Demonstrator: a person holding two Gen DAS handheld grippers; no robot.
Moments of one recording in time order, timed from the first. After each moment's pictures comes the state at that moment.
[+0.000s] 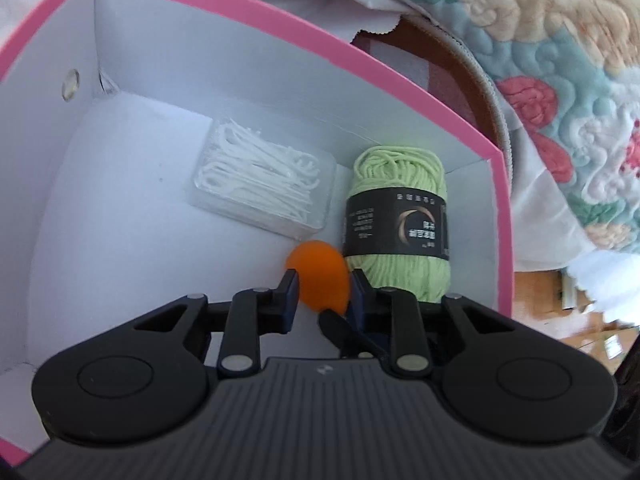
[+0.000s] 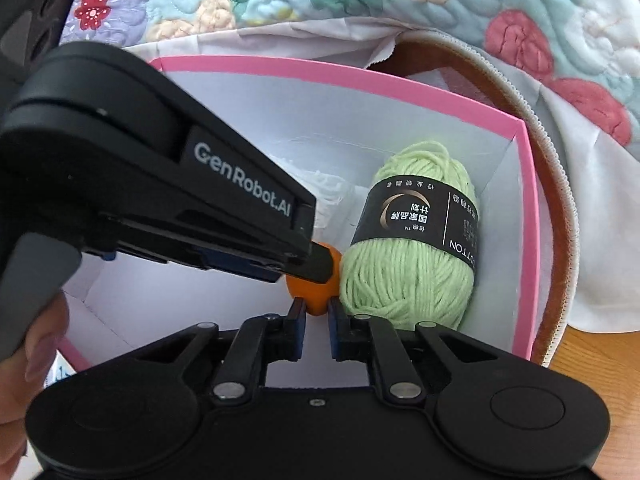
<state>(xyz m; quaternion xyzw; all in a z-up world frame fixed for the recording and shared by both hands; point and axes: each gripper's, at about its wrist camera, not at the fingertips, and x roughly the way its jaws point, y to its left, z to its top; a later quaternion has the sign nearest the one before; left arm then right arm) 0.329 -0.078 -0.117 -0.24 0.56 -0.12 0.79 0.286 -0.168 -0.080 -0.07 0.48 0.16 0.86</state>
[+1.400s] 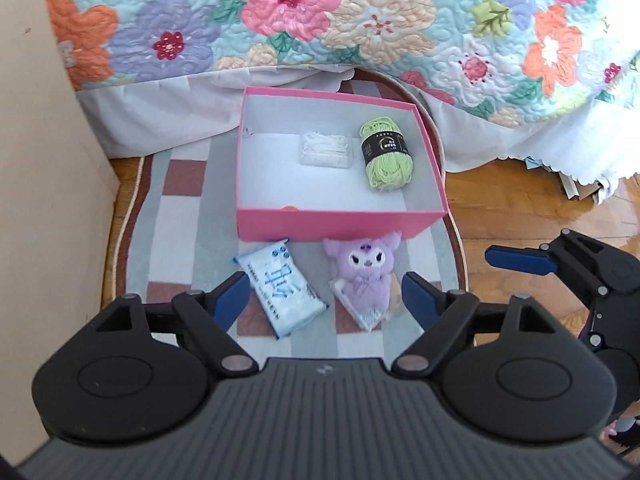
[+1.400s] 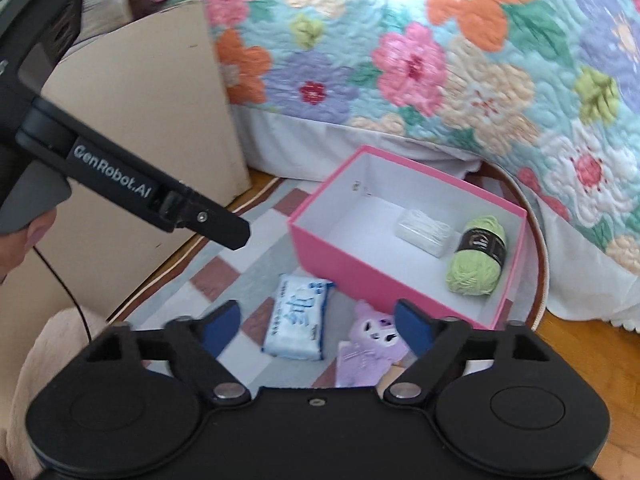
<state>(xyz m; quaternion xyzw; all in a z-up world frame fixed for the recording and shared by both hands) 0.092 0.017 0.101 -0.07 0.52 -0.12 0.84 0.065 -0.140 0.112 -0.10 0.41 0.29 0.86</state>
